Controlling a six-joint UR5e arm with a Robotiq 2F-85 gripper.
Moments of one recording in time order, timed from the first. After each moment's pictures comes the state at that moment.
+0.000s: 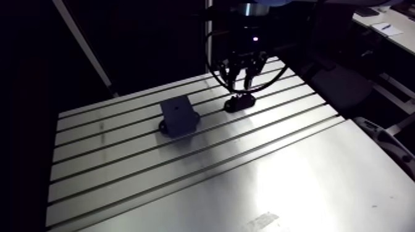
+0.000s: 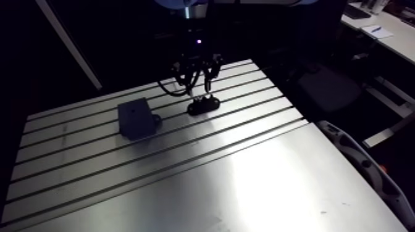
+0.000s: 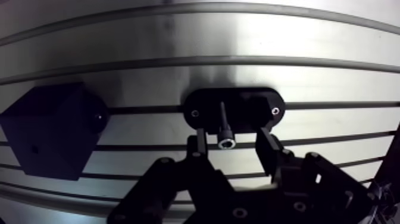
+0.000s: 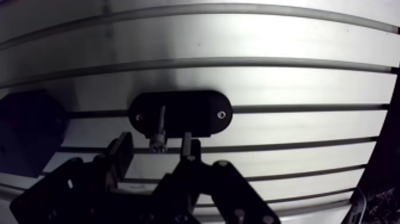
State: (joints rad) arm -0.41 -1.11 1.69 -2.02 -1.61 -1.94
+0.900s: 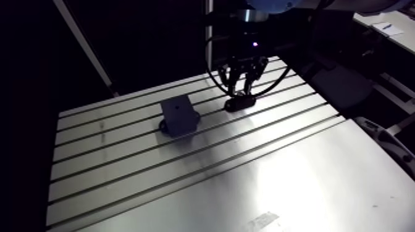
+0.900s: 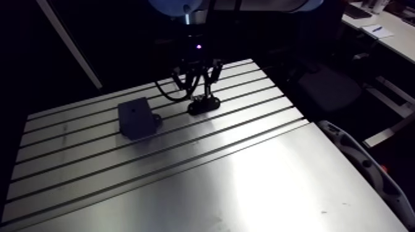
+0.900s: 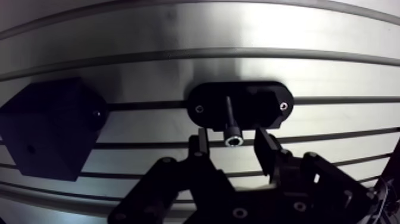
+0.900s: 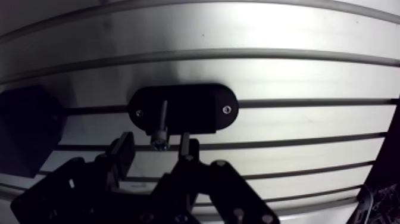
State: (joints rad) arm -0.40 -1.11 1.71 -2.02 -1.61 -1.93
